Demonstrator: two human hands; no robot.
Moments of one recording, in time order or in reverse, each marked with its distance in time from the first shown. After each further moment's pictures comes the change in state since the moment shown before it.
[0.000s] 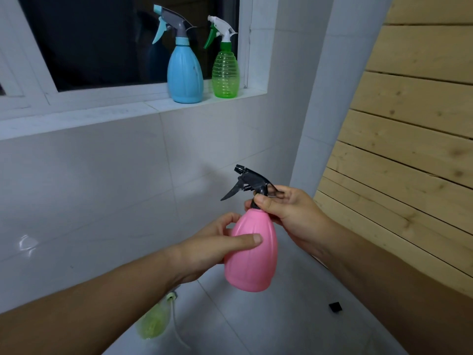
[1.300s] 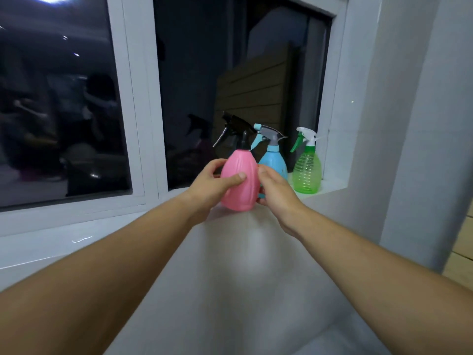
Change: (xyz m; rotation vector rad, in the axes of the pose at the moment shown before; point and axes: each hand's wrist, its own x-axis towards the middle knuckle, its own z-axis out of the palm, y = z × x) left_hand 0.032 0.194 -0.232 0.066 0.628 0.465; right_hand 0.217 -0.122 0.176 -0.208 -0.061 -0.279
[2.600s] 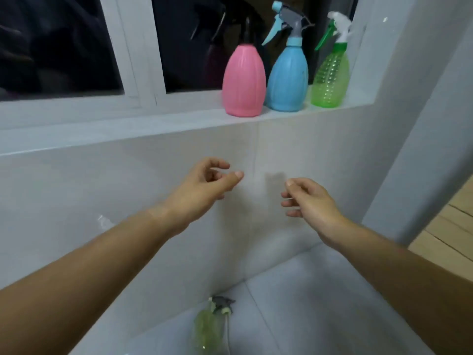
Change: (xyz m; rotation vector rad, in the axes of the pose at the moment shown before) left_hand -0.129 -0.106 -0.009 0.157 -0.059 -0.177; right_hand -0.123 0.131 -0.025 -0.069 0.023 0.267
